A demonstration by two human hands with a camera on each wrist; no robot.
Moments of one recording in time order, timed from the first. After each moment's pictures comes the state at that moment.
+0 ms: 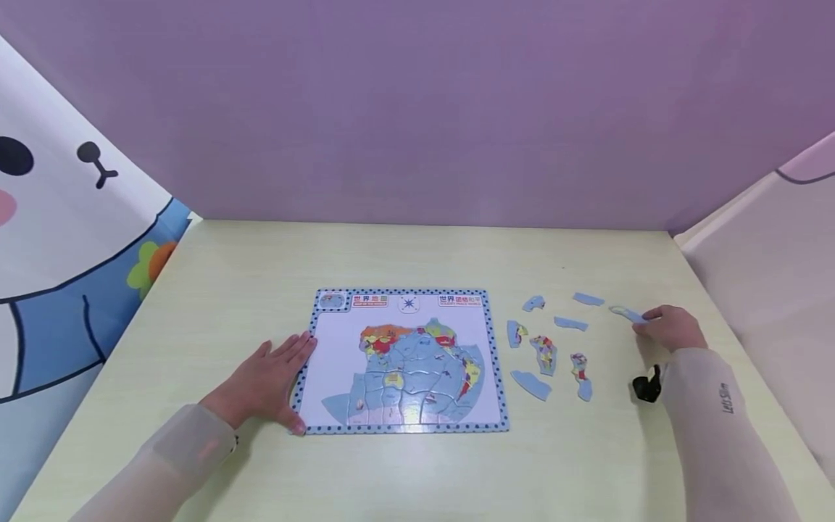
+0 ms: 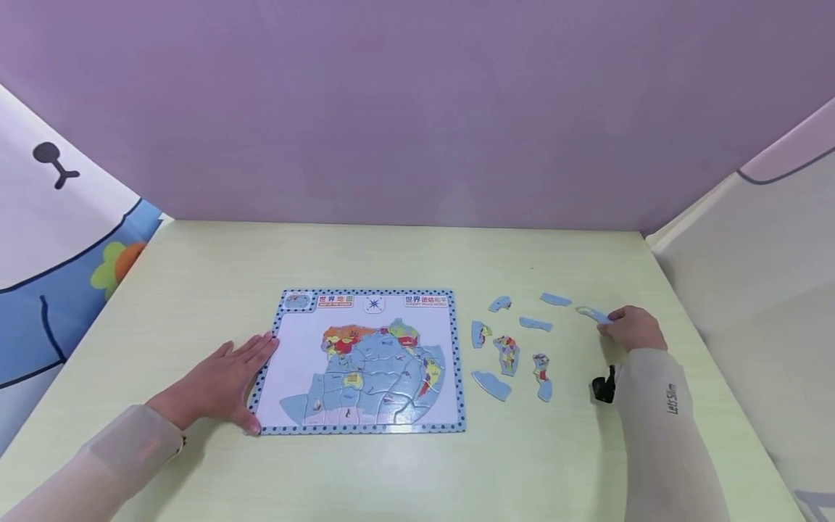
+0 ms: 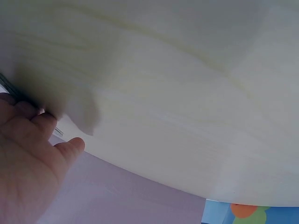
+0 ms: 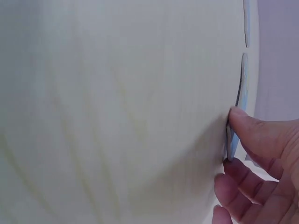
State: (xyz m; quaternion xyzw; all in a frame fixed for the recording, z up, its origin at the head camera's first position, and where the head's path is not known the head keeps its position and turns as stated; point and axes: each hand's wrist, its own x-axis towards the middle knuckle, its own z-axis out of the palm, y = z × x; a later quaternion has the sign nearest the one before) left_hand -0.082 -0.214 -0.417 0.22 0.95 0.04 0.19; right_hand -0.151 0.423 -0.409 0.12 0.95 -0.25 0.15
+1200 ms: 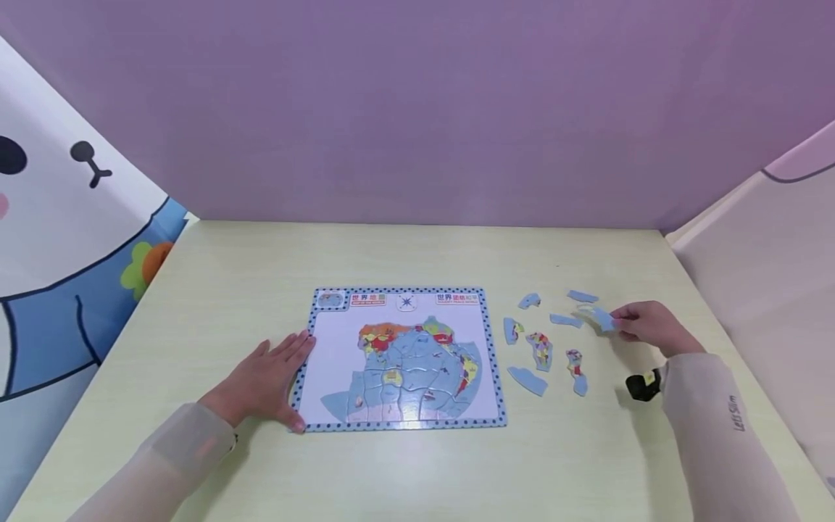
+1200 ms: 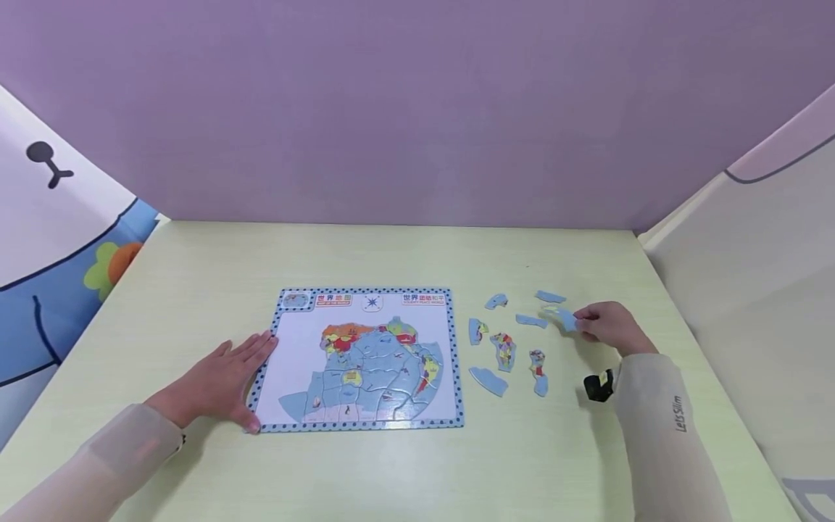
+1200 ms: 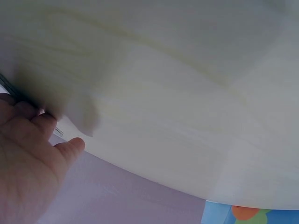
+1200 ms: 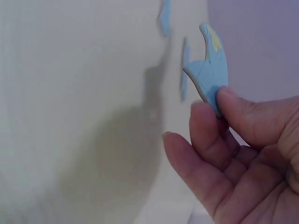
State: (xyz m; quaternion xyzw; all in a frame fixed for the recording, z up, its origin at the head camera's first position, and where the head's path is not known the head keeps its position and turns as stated) left_hand -0.082 -0.217 -0.417 0.22 0.96 0.05 0.19; right_hand -0.147 0.386 -0.391 0.02 0.91 -0.37 0.20
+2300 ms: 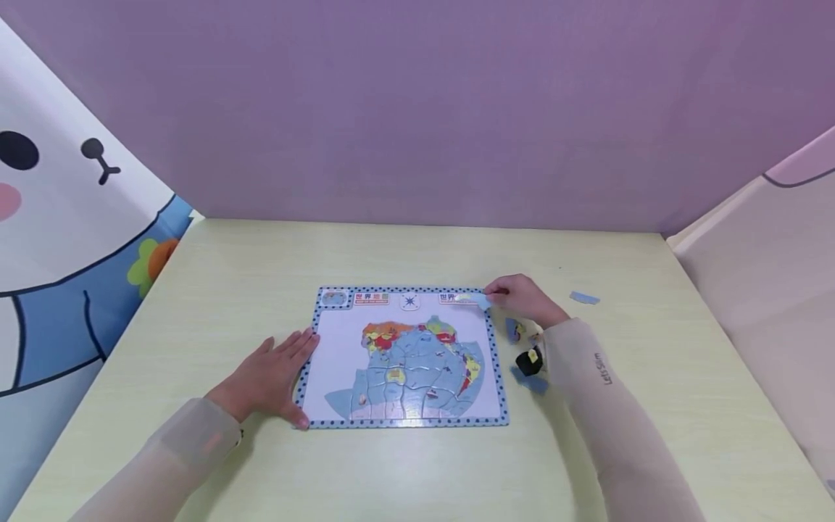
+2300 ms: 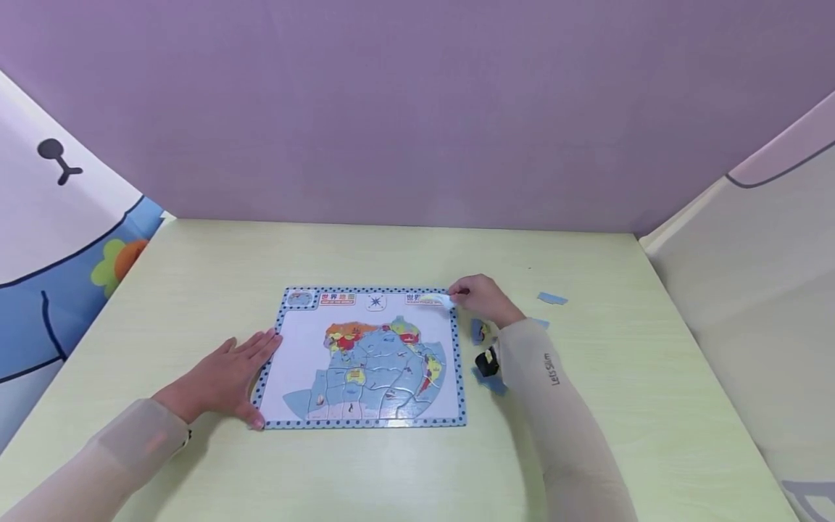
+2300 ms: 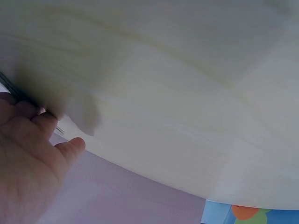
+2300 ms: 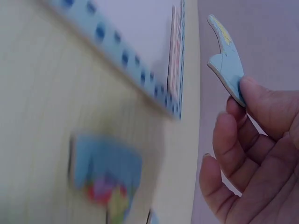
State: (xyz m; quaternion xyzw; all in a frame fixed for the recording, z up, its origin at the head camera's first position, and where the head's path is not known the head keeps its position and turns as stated) left_hand -0.082 -0.215 -0.415 0.22 0.95 0.05 0.19; right_hand -0.191 0.201 -0.390 -0.10 0.92 -0.35 0.17
